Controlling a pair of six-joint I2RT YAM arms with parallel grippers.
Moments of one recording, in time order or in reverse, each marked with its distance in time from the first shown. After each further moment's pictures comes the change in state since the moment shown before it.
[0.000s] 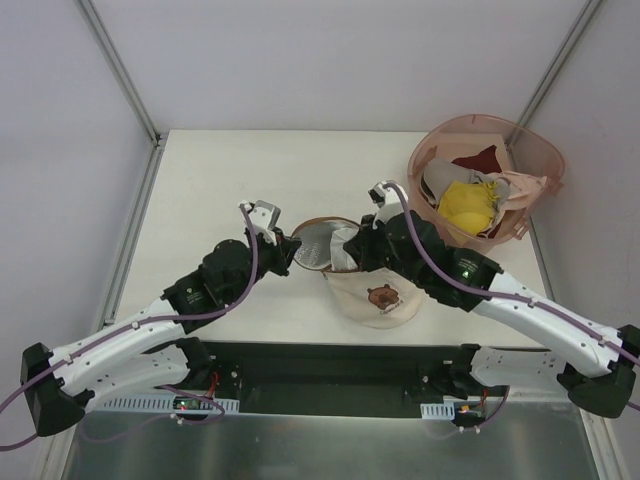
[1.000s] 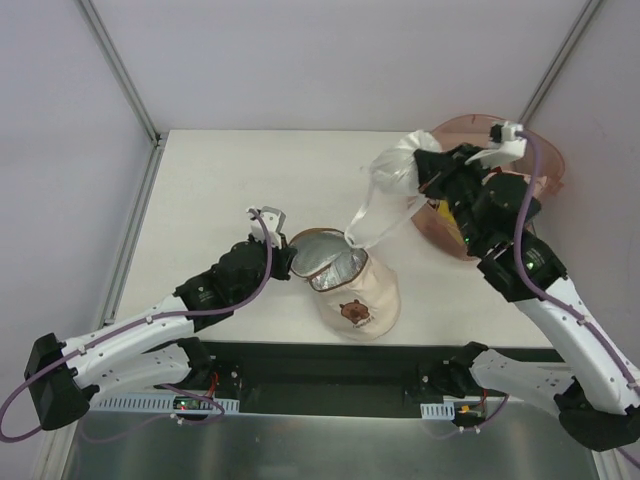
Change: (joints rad) left arm 0.000 0.087 -0.046 -0.021 -0.037 -0.045; right arm -0.269 -0.129 0.143 0.280 0.151 -0.047
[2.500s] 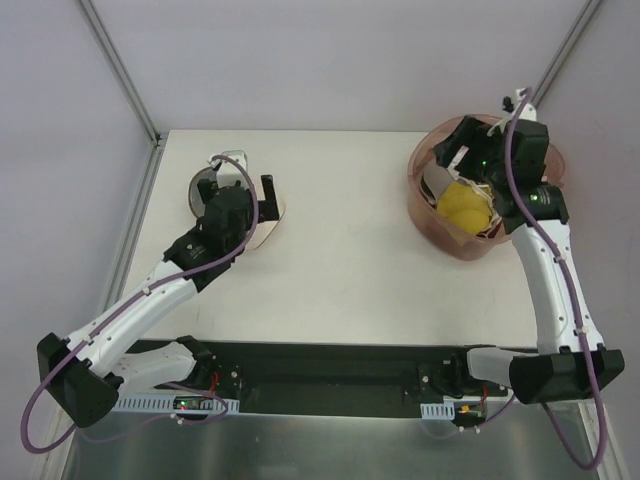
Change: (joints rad) left arm 0.271 0.185 0.360 -0.163 -0.320 0.125; right arm -0.726 0.330 0.217 -0.304 -0.497 -0.046
